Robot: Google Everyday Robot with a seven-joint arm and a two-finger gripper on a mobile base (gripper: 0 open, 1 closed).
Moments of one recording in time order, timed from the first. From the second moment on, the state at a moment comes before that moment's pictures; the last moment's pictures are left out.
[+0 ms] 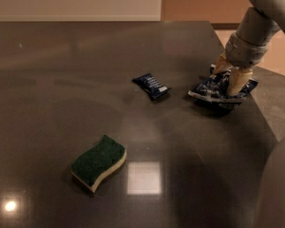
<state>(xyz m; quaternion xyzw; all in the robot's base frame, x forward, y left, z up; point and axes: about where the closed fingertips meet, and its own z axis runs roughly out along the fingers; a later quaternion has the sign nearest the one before) 0.613 -0.256 0.838 -0.81 0.59 0.03 0.08</state>
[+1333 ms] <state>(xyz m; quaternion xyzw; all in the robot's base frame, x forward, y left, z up) 0.602 -0.188 0.966 -0.80 0.57 0.01 0.17</state>
